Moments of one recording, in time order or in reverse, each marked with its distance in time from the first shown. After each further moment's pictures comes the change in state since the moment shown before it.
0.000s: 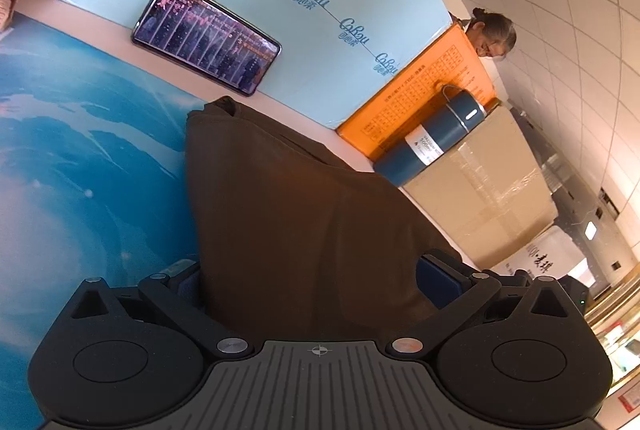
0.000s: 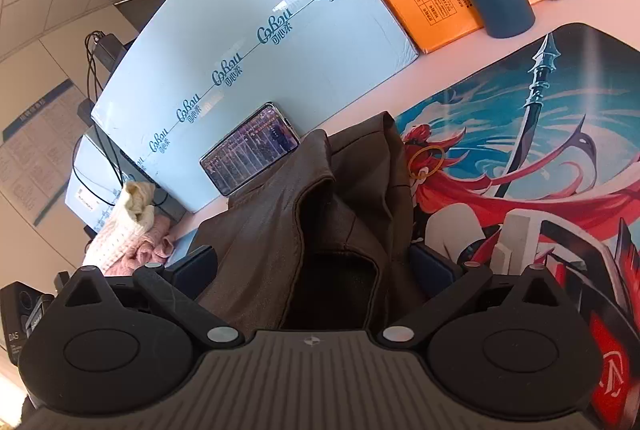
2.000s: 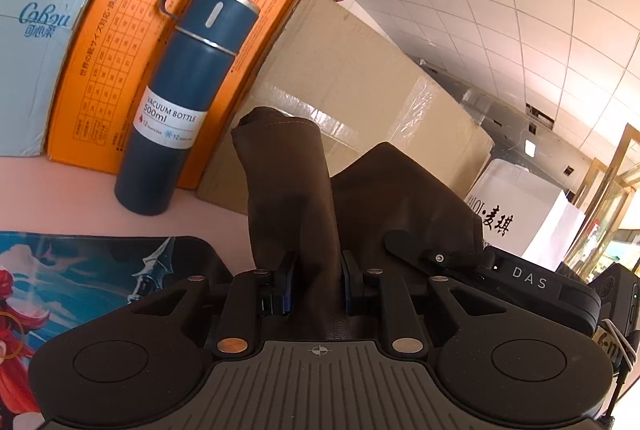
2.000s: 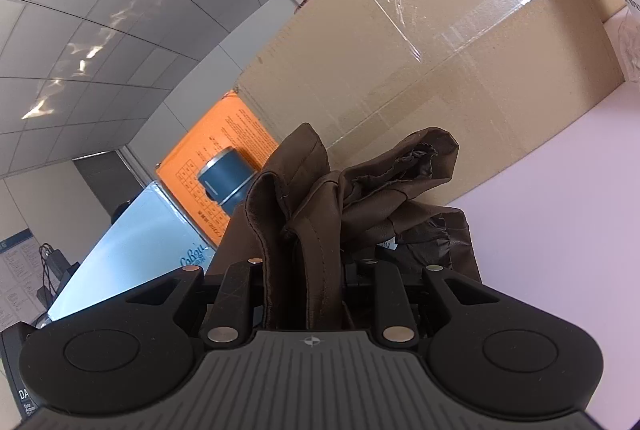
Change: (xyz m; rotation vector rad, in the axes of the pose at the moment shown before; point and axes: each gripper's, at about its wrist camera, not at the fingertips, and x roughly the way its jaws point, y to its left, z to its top) left arm 0.258 -0.224 -0.039 0.370 0.002 -0.170; right arm -0.156 -0.148 0.111 0.061 -0.515 -0.189
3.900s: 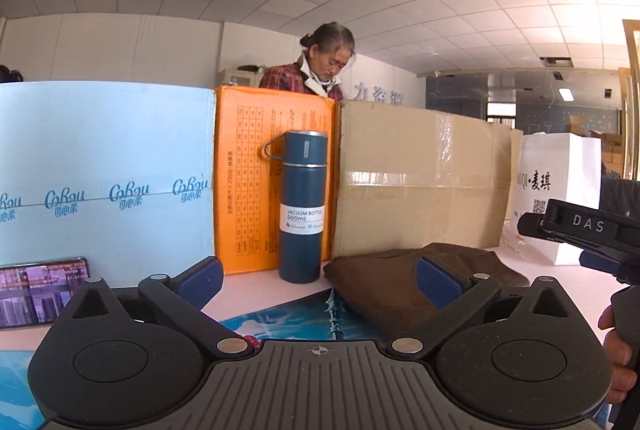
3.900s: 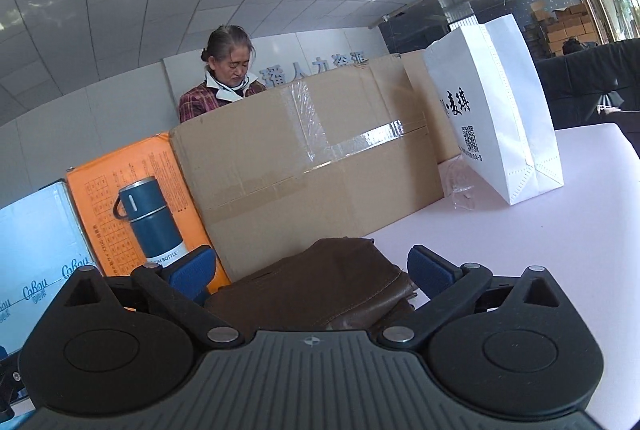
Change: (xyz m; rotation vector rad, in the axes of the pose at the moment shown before) left arm -0.178 0.018 -0.020 0.432 -0.249 0.228; right arm -0.091 0.151 -0.123 -0.234 -0.382 -0.623
